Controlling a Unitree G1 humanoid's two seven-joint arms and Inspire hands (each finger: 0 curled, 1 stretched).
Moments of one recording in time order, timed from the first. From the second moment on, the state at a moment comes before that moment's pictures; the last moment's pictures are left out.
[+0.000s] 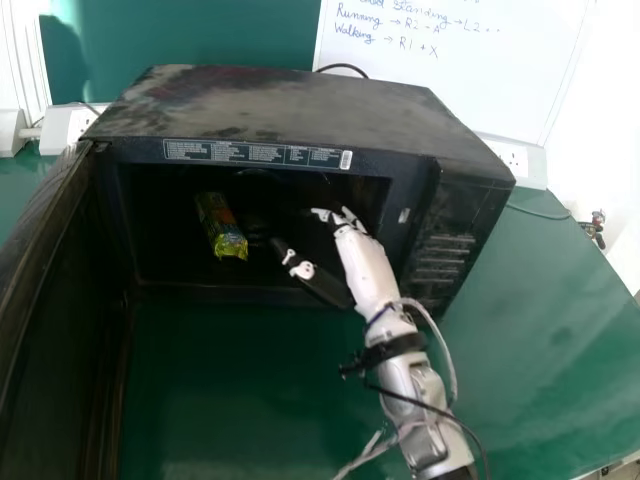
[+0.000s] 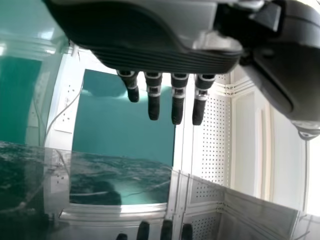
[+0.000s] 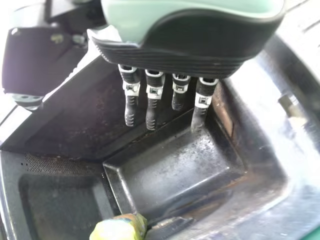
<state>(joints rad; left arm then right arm) 0.49 0.09 0.53 -0.66 -0.55 -0.29 -0.23 -0.55 -0.35 0.26 0.17 -0.62 -0.14 -0.13</state>
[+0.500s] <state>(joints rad) 0.48 0.10 0.54 -0.66 -0.55 -0.29 -0.22 -0.34 -0.40 0.16 -0.10 -0.60 -0.14 -0.06</state>
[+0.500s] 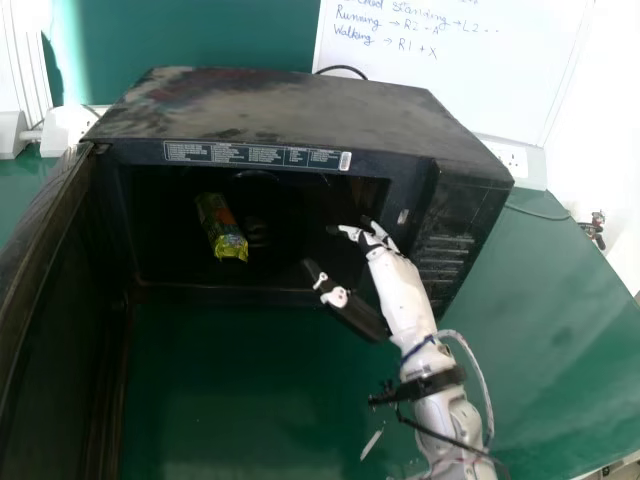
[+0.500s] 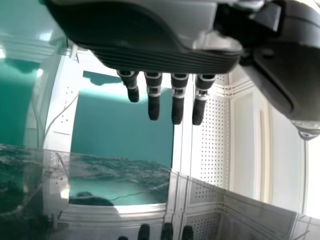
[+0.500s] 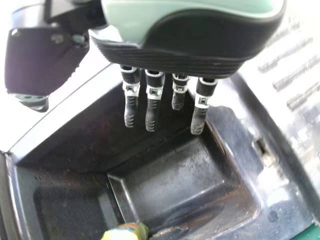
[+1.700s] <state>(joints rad) 0.46 0.13 0.57 -0.60 -0.57 -0.29 -0.24 0.02 -0.42 -0.21 -0.45 -0.23 -0.12 0.09</state>
